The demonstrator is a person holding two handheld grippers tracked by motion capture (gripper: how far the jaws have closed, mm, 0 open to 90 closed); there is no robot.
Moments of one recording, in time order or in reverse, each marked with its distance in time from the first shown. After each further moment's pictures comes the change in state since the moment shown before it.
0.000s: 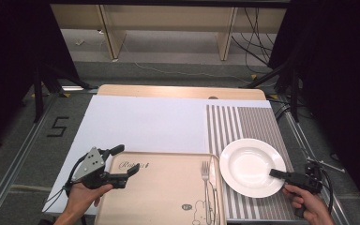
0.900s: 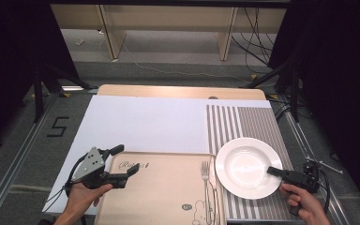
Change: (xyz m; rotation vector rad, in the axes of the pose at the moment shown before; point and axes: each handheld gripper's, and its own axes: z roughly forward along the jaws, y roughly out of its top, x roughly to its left) left arm 0.000 0.000 0.000 0.005 0.004 0.002; right arm 0.010 -0.004 0.004 -0.029 0.043 0.101
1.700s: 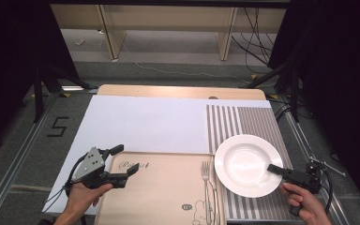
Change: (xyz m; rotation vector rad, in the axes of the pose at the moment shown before) left arm 0.001 0.000 0.000 0.000 0.004 -0.004; right arm 0.008 -0.003 -0.005 -0.037 0.086 0.028
